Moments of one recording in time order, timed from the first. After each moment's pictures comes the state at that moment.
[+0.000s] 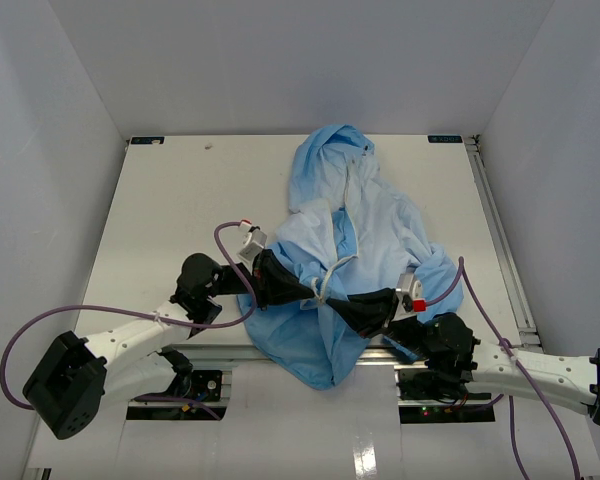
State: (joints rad) left arm -0.72 1.04 0.41 0.94 0.88 -0.62; right arm 1.28 0.53 0.11 0.81 0.12 0.10
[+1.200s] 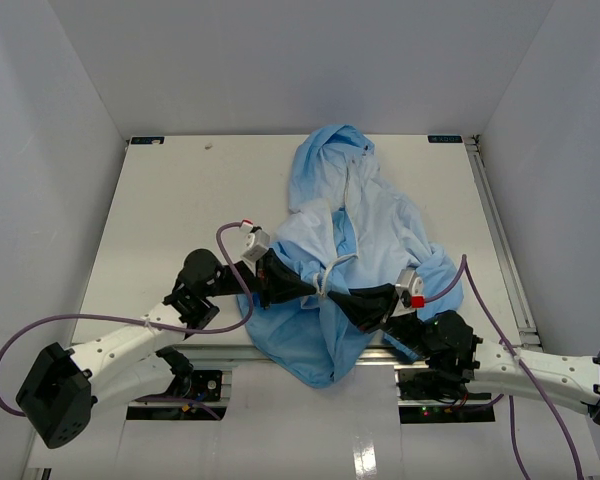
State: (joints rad) left arm -0.74 0.97 0.47 0.70 0.80 -0.46; right arm 1.28 0.52 0.16 0.73 0.19 0.06
